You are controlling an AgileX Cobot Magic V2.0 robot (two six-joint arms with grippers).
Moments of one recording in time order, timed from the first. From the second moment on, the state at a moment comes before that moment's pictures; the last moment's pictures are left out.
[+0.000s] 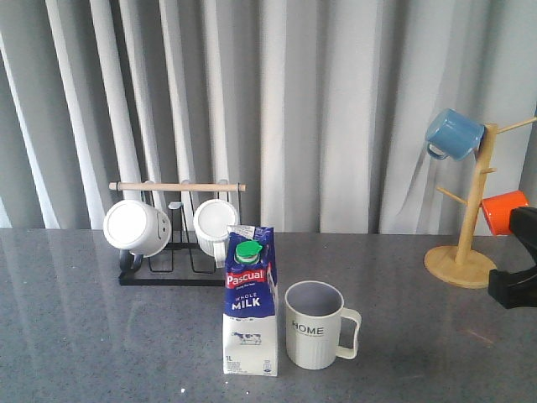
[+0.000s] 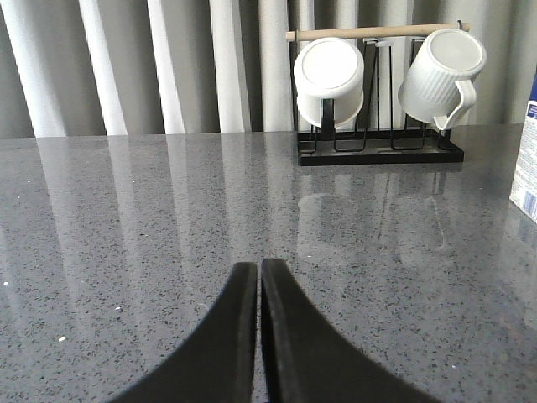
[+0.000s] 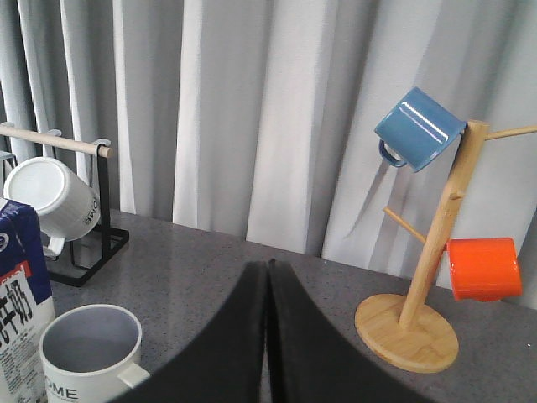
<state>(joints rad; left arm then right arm) 0.06 -0.01 0.02 0.11 0.13 -0.10 0.16 0.96 -0.84 -0.14 0.04 0.06</state>
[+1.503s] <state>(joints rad) 0.06 -0.01 0.02 0.11 0.13 -0.10 0.00 -0.01 0.03 -0.04 0.01 -0.06</state>
